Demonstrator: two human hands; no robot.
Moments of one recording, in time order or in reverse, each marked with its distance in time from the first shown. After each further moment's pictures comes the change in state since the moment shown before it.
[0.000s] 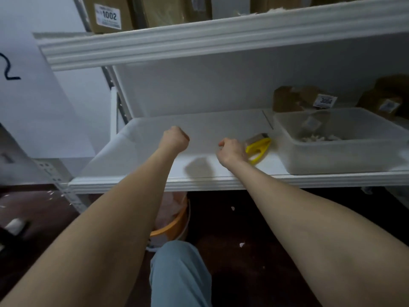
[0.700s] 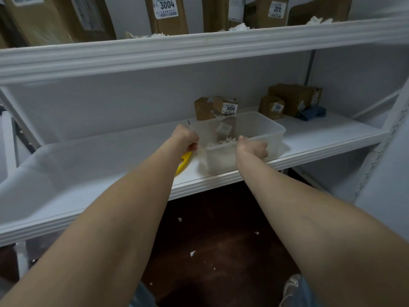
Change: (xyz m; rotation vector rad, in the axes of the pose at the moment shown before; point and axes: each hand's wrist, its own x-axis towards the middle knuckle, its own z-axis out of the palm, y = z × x) left_hand -0.046 0.195 0.111 -0.512 -0.376 0.072; right_hand -0.032 0.151 -0.151 0.760 0.657 0.901
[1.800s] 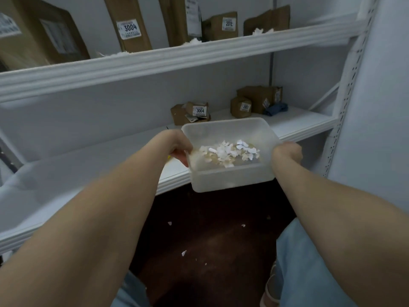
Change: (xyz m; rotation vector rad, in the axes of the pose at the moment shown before) left_hand -0.095 0.029 0.032 0.440 -0.284 -0.025; right_hand 0.052 0.035 -0.170 -0.081 0.255 0.009
